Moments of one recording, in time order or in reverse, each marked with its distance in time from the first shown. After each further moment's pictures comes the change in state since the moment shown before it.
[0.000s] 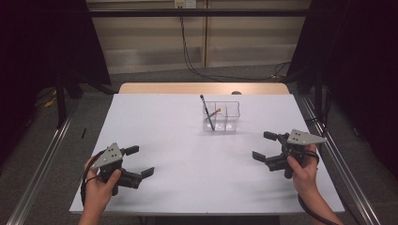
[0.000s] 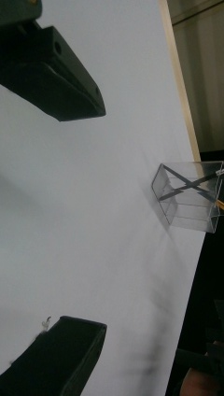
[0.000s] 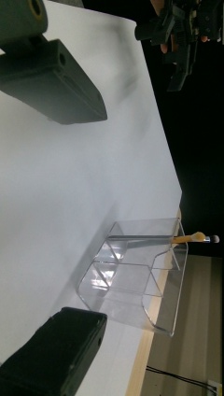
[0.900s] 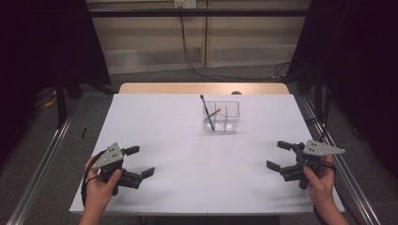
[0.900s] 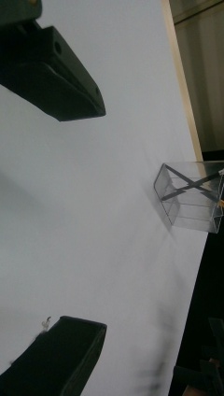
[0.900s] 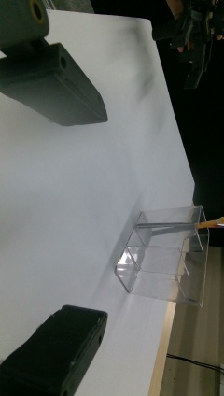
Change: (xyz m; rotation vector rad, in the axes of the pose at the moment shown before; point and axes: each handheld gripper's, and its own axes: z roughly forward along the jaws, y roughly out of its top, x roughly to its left) left arm 0.000 -0.001 0.002 0.005 0.004 0.001; right arm -0.002 -0.022 -0.042 0.028 -0.032 0.015
